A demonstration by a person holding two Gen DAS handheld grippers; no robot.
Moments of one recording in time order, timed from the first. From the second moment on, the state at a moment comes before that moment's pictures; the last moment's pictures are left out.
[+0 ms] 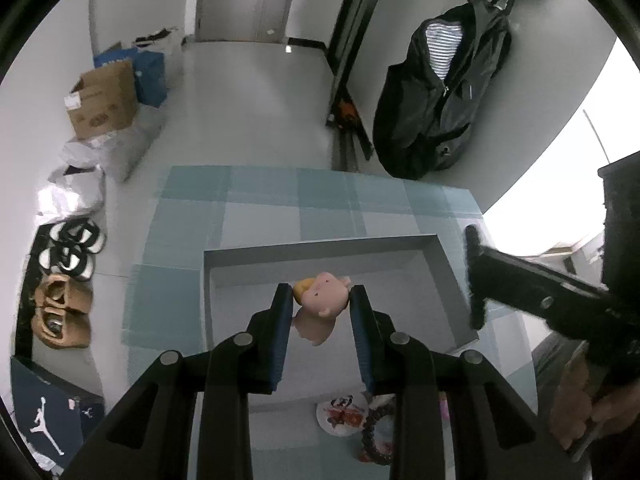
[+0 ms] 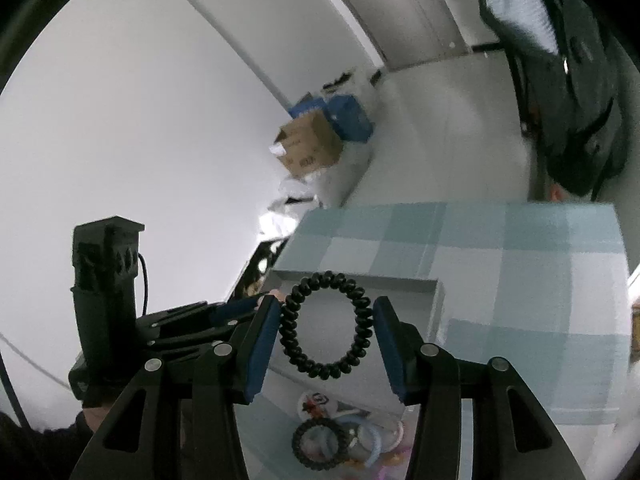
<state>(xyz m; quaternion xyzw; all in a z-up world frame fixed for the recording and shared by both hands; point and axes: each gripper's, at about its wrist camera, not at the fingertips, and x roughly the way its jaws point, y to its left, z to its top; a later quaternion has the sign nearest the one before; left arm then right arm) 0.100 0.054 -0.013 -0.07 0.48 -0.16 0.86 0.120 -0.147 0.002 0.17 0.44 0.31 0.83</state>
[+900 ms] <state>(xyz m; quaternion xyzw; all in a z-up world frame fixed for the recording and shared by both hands) 0.108 0.068 -0.010 -0.11 0.48 -0.19 0.85 0.135 -0.145 -0.013 0.21 0.46 0.28 0.82</state>
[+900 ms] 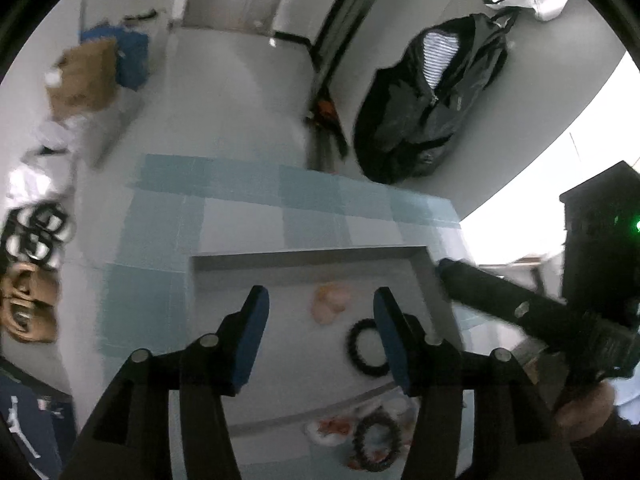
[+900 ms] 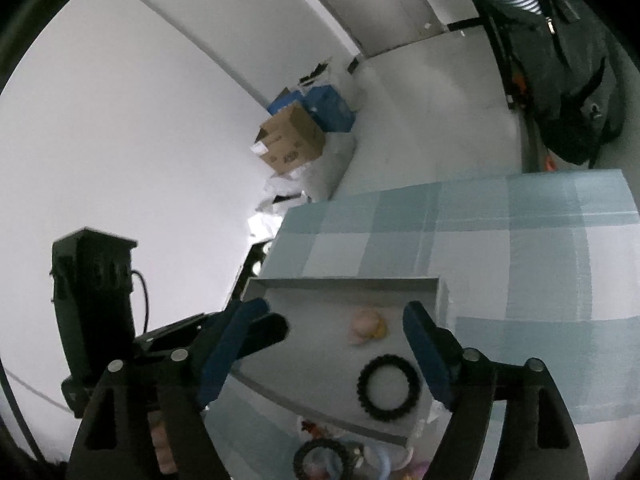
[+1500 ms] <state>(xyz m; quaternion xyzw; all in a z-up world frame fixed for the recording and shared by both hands) 0.054 0.076 0.003 -0.08 0.42 -0.09 0.90 0.079 -0.190 0.028 0.17 0.38 0.26 0.87</state>
